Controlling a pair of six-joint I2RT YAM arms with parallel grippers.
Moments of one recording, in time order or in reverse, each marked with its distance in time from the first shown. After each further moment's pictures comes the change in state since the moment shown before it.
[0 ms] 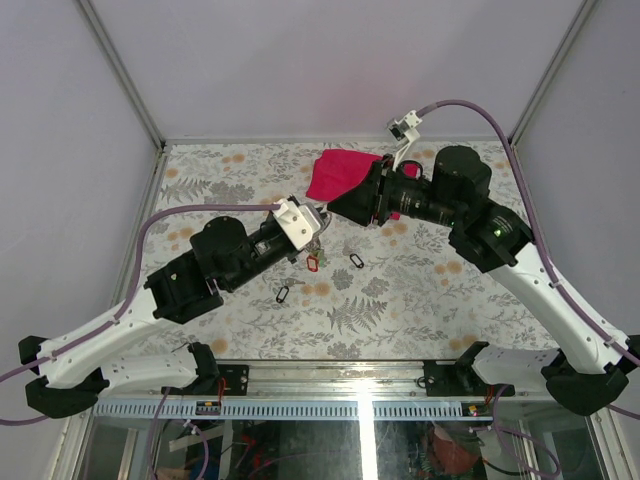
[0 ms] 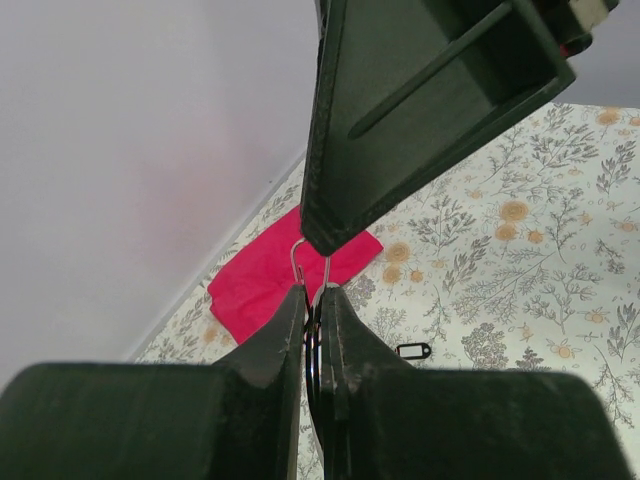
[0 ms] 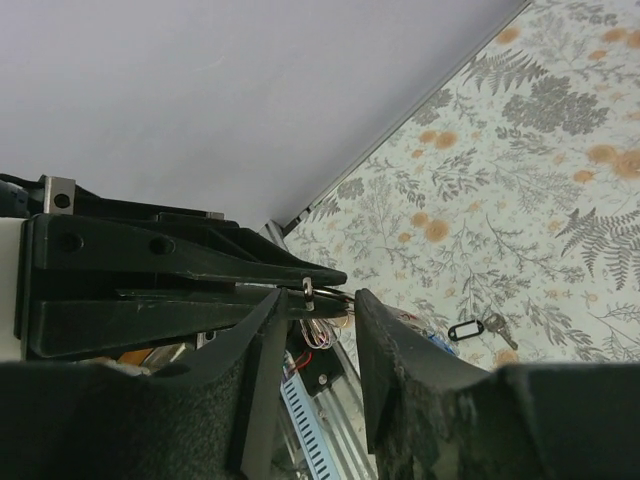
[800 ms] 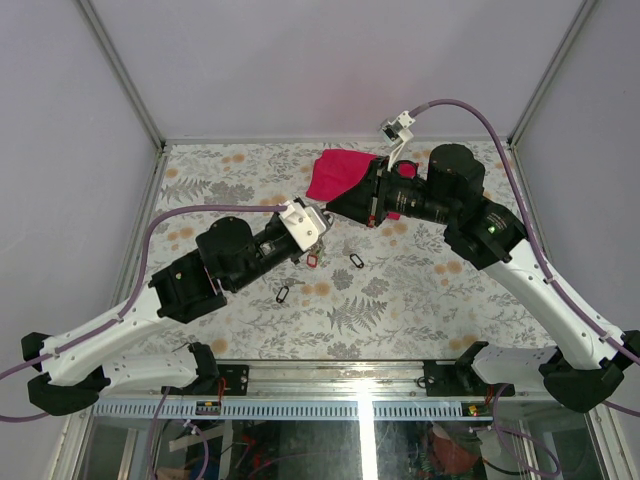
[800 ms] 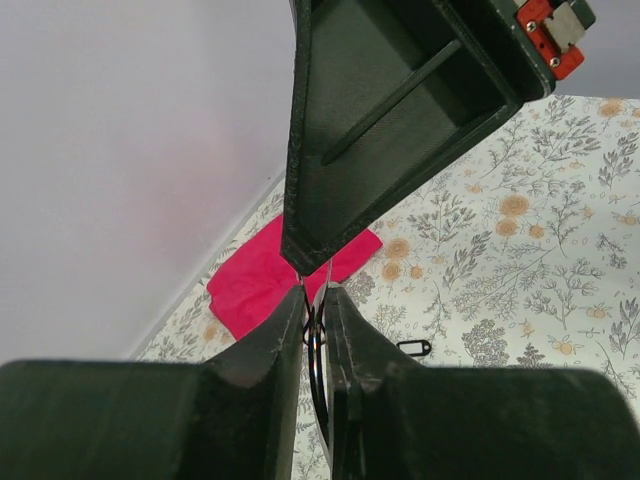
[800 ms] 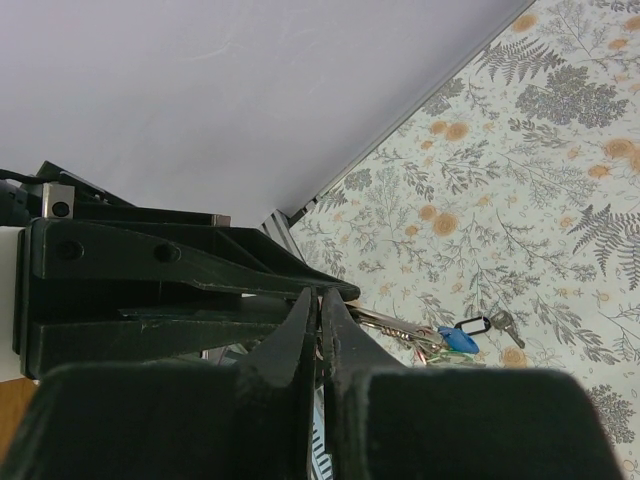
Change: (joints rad) left arm -0.014 0.017 0.000 0.002 -0.013 0.008; right arm -0.002 0.027 0.000 0.009 -0.048 0.000
